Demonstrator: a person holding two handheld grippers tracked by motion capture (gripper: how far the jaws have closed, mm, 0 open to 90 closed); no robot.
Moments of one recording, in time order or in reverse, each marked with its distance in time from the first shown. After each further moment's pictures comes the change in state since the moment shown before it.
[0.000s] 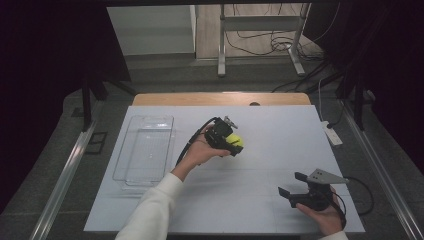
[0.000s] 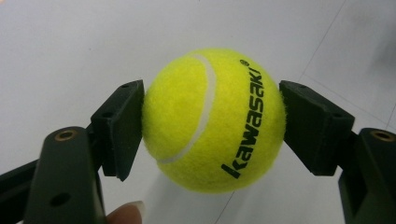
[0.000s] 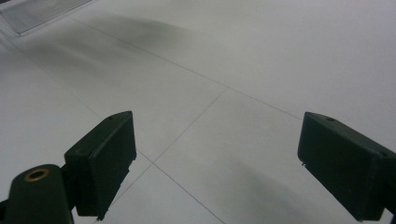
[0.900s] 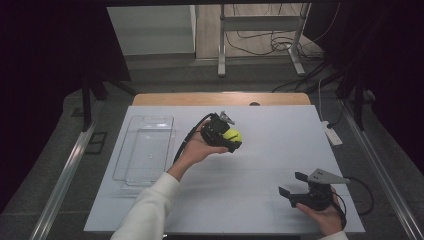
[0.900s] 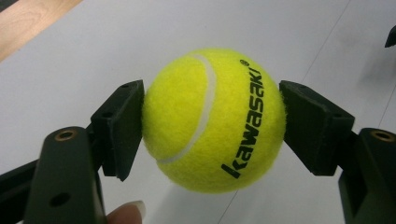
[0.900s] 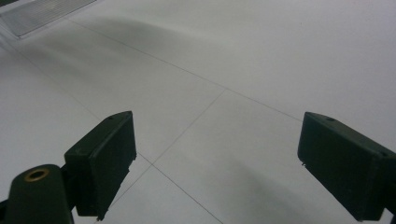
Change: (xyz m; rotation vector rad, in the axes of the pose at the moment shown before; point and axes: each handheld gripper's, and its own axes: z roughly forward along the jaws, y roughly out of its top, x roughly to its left) left arm -0.002 0.003 -0.024 -0.068 0.035 0.011; right arm 0.000 0.000 -0.001 -0.005 -0.003 0.008
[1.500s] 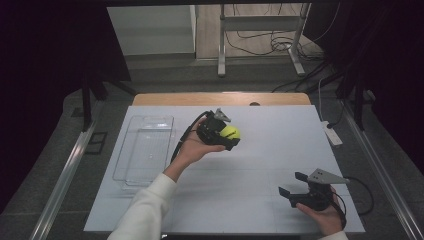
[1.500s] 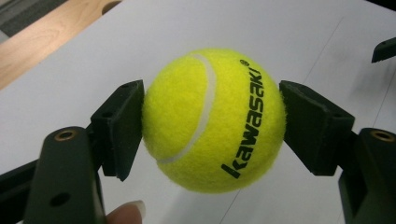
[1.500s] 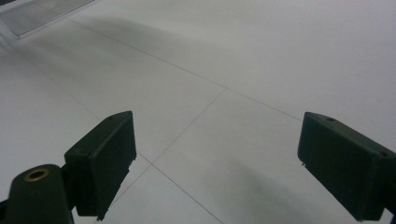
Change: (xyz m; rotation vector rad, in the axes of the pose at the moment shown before) left arm 0.002 -0.001 -0.019 -0.067 0.015 -0.005; right arm 0.000 0.000 0.000 0.002 -0.001 -0.001
